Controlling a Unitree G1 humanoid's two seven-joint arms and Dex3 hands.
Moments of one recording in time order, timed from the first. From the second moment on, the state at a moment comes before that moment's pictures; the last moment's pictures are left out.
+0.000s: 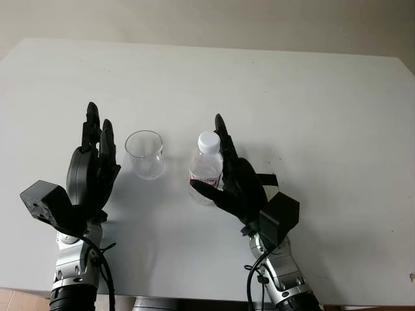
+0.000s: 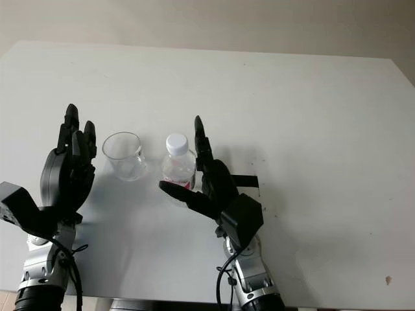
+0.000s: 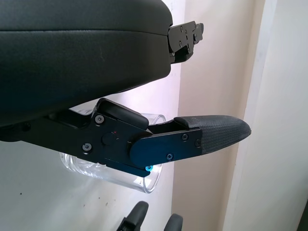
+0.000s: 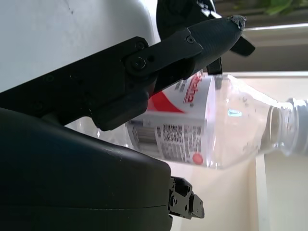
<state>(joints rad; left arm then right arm) -0.21 0.16 0.25 0.25 -0.29 -0.23 -0.25 -0.17 0.04 0.23 0.29 0.01 -0.32 0.20</state>
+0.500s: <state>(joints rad) -0.21 0.16 0.25 0.25 -0.29 -0.24 -0.25 -0.16 0.04 0.22 0.23 0.14 -0.26 0.24</state>
